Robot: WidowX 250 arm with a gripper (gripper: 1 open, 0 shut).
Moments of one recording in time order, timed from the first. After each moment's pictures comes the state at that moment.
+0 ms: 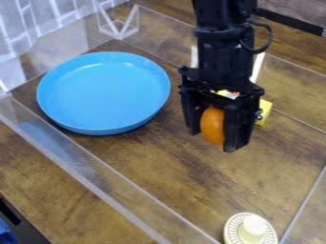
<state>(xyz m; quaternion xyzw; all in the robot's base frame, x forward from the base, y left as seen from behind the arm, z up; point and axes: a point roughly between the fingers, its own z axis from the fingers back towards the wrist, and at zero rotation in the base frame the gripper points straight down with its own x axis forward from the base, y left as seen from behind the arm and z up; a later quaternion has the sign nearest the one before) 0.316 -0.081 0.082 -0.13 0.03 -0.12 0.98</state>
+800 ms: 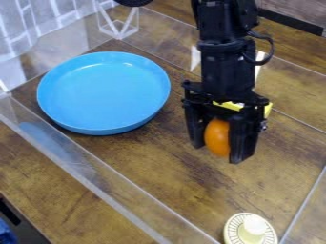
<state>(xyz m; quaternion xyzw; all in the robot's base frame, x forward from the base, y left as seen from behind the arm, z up) 0.311 -0.089 0.071 -0.15 0.06 -0.11 0.98</state>
